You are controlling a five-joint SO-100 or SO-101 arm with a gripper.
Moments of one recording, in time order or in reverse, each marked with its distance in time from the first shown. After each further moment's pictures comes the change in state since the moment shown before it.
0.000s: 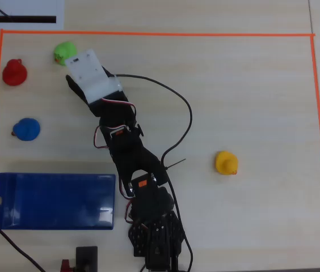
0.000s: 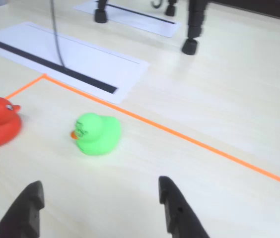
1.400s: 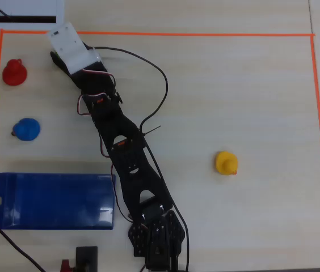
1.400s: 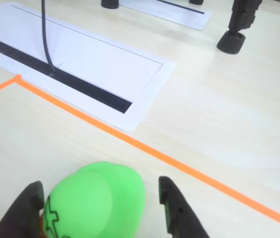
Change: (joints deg) arm -1.5 -44.9 -54.6 10.4 -0.2
